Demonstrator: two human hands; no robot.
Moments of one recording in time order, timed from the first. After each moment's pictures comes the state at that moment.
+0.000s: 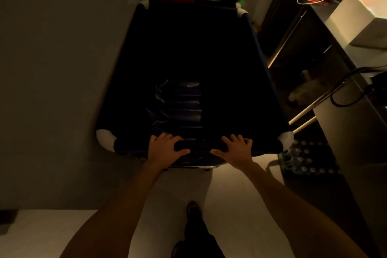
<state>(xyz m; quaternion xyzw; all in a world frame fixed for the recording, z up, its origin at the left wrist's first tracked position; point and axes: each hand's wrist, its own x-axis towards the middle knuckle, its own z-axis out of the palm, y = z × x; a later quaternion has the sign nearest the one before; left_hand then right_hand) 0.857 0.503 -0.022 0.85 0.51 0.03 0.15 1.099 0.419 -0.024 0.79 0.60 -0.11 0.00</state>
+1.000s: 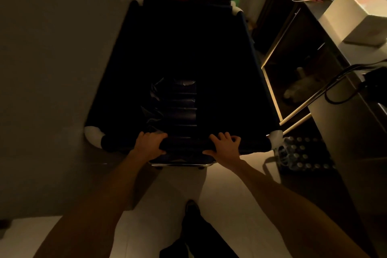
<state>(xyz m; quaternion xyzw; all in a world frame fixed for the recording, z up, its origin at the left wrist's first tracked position) 0.836 0.542 -0.007 0.86 0.46 -0.14 0.15 1.080 0.435 -0.029 0.77 0.63 -0.11 0.02</state>
